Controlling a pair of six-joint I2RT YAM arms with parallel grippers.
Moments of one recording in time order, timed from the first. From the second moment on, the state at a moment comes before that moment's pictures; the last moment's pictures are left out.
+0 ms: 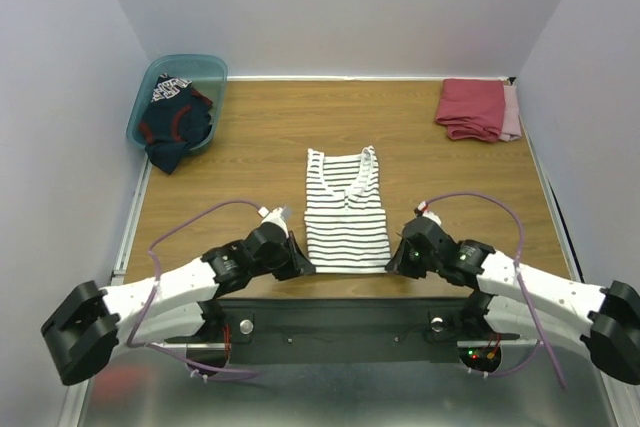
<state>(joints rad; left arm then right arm) -0.91 0.95 0.31 -0.09 0.06 -1.06 0.85 0.93 0.39 -0.40 0.10 1.07</state>
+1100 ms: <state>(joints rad) -0.53 1.18 0.81 -0.17 0.03 -0.94 0.62 1.39 1.07 -0.52 0.23 0.76</state>
